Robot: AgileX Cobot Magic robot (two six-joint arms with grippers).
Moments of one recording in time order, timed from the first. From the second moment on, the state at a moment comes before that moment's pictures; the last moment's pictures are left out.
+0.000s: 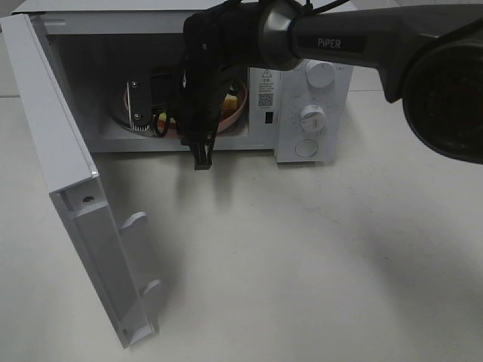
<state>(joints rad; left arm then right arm) 0.00 0.00 -0.50 -0.06 1.04 0.01 0.69 2.40 -2.00 -0.09 0.71 -1.04</state>
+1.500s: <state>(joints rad) 0.00 0.00 -0.50 -0.06 1.04 0.01 0.69 1.92 -1.25 -0.06 0.42 -1.47</state>
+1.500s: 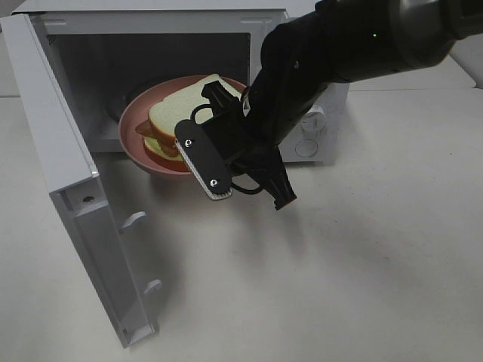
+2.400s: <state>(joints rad) 0.00 0.00 -0.50 -0.06 1.04 0.01 0.69 1.60 -0.89 -0.04 0.40 -1.47</state>
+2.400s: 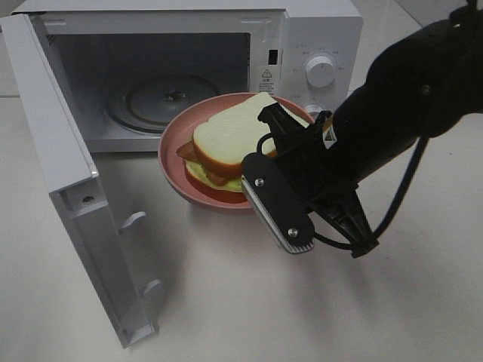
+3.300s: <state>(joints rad) 0.00 0.00 -0.50 -0.06 1.04 0.01 0.69 1.24 -0.61 -0.04 0.52 -1.24</state>
